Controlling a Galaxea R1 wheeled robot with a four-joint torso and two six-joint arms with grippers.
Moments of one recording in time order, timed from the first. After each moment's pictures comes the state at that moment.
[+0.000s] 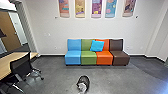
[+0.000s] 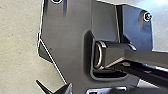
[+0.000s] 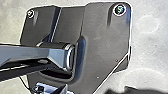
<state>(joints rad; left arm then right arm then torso) 1.54 2.96 -2.62 0.04 0.02 -0.11 -1.59 2.85 -2.54 -0.11 0.08 0.01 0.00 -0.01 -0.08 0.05</state>
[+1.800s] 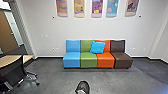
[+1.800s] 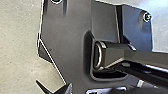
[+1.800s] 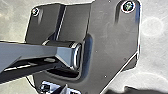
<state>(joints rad) 1.54 2.96 -2.62 0.04 0.02 -0.11 -1.59 2.89 -2.55 -0.11 0.06 0.01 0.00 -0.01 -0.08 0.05</state>
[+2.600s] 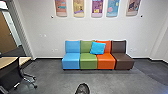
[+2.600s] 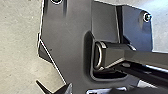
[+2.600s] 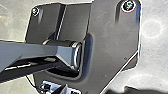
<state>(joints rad) 1.54 2.96 -2.62 0.04 0.02 -0.11 -1.59 2.89 -2.56 -0.10 0.06 0.01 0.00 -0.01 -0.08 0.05</state>
